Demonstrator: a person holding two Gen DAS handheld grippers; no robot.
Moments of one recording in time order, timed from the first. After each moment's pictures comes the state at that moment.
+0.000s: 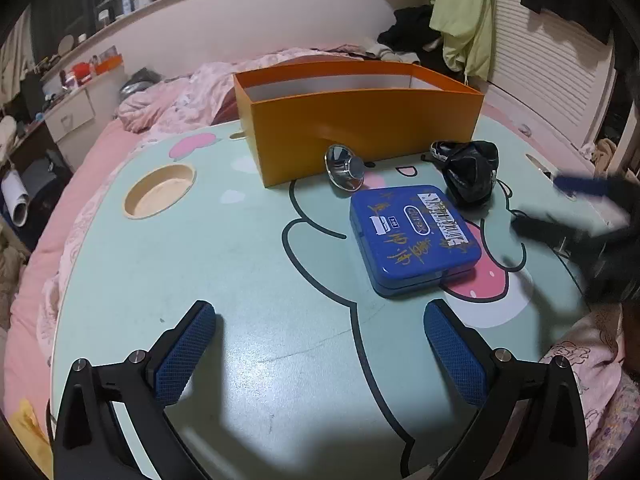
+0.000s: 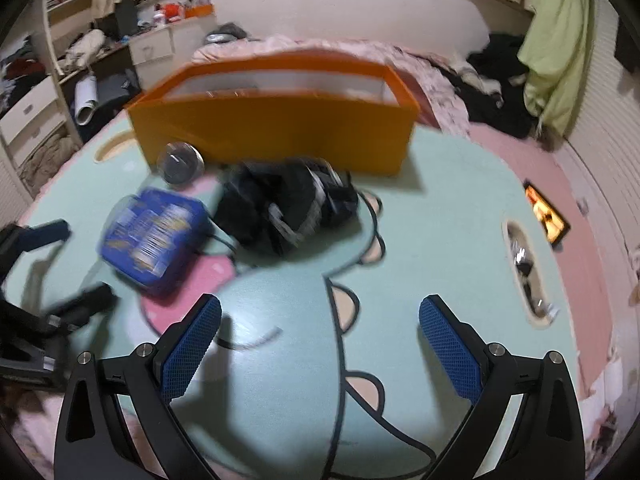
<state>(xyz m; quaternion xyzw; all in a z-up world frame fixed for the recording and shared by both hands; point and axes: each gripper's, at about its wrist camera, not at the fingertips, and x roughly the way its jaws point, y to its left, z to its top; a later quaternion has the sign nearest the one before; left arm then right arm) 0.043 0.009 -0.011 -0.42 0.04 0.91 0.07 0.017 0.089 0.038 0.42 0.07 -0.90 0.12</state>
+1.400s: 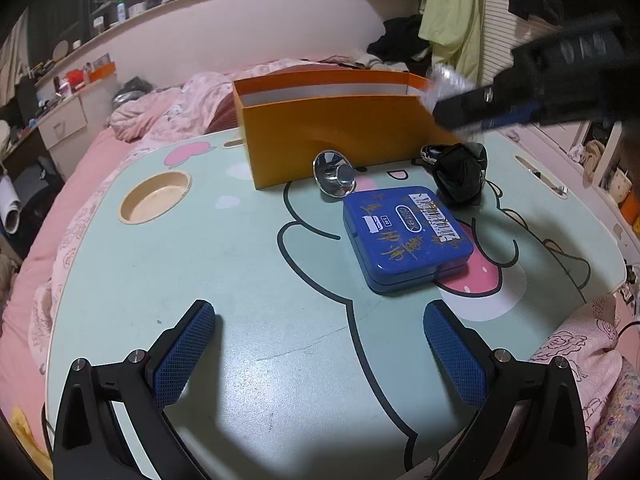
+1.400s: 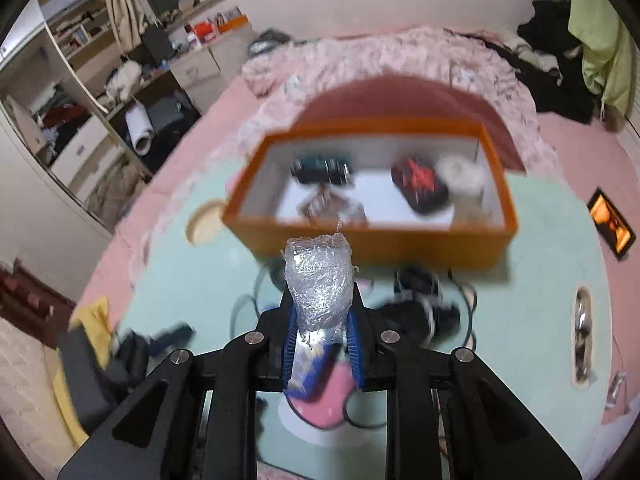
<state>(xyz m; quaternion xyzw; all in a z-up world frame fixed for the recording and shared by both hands) 0.044 0.003 -0.013 -0.40 0.04 0.91 0.09 -0.044 0.055 0.080 0.48 -0.03 -0.85 0.22</state>
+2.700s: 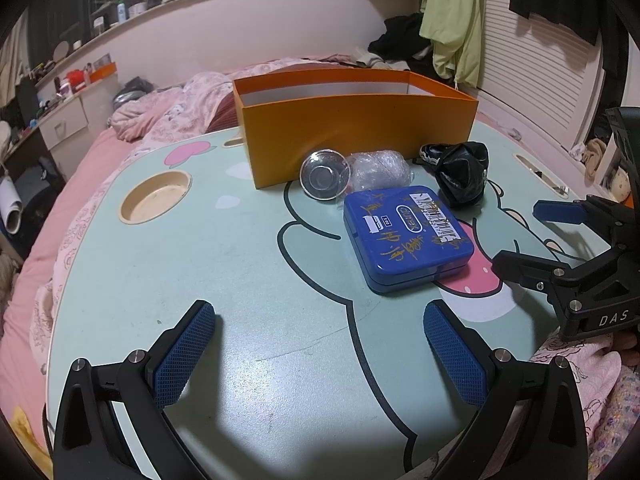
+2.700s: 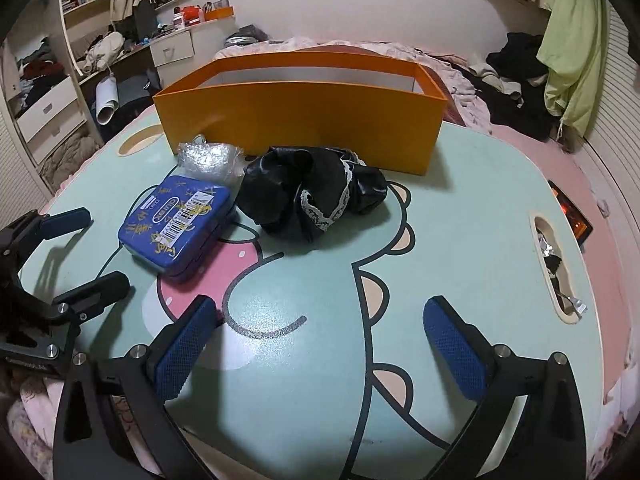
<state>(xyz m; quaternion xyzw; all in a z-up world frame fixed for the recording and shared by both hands) 0.043 0.000 -0.012 -0.40 0.04 0.91 0.09 0.013 0.083 0.006 0.43 0.06 -0.89 0.15</state>
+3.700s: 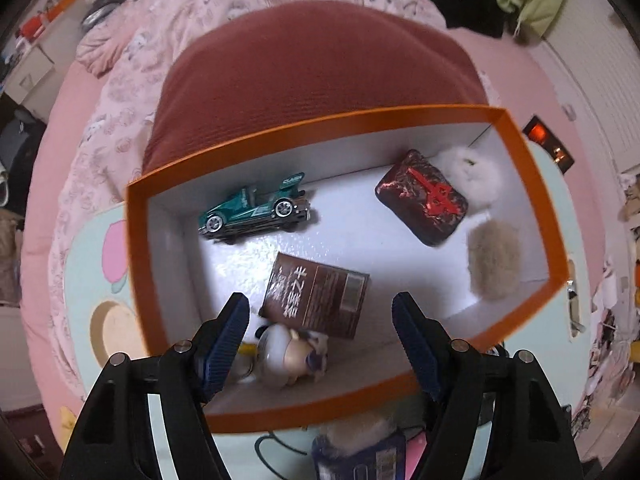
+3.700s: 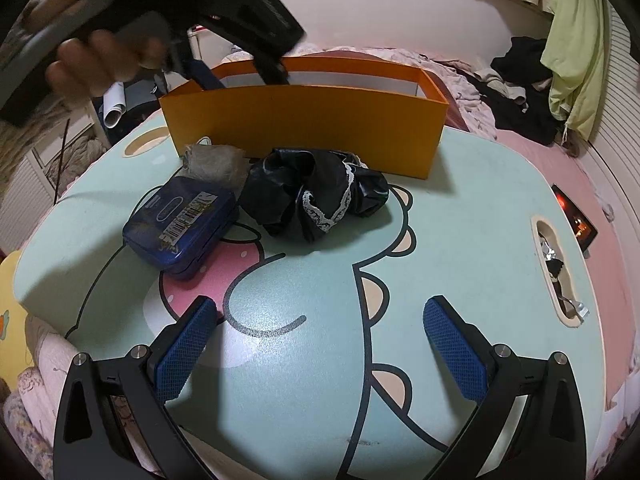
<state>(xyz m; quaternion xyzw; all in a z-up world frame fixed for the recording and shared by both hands) -0.189 0.049 0.024 -0.64 0.03 0.77 0.04 0.022 0.088 0.005 0.42 0.06 -0.89 0.16</state>
